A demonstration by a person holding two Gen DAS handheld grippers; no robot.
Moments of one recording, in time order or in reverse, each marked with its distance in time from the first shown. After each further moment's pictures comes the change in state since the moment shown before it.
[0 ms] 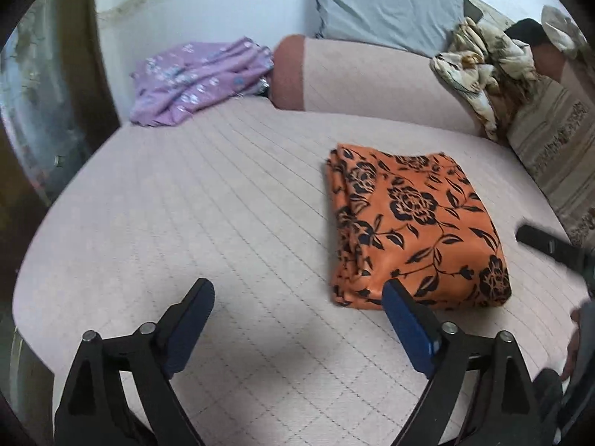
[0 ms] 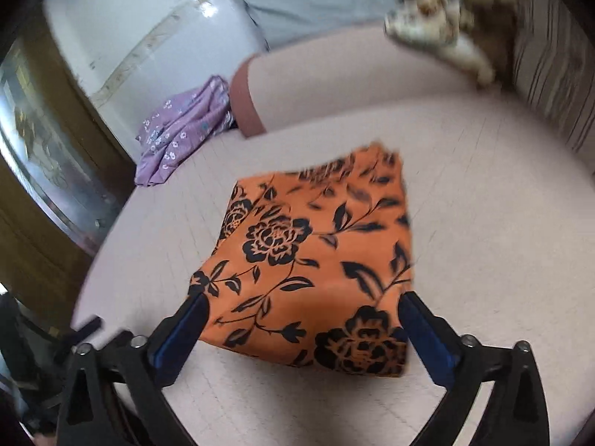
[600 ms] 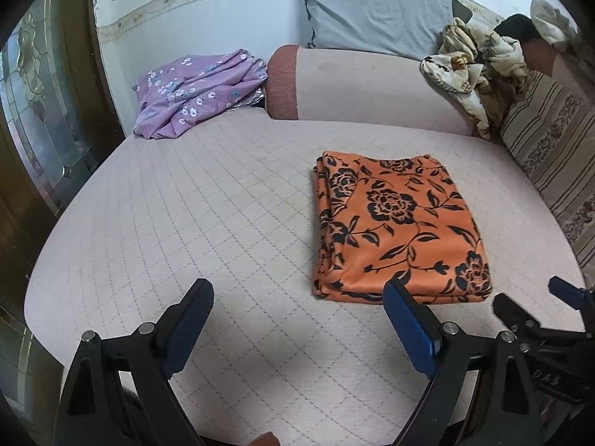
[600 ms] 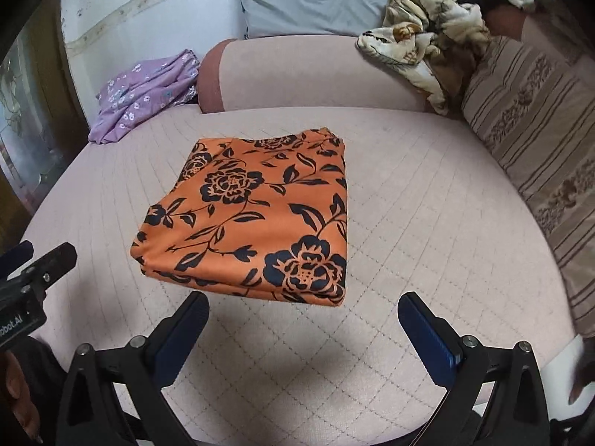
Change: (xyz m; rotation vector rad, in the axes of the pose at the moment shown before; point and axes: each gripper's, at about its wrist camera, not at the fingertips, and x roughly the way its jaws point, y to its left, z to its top) left arm -0.028 -0.025 -0.001 0.023 -0.015 0.002; right arm -0.037 0.025 -0.047 -0.108 0.038 -0.278
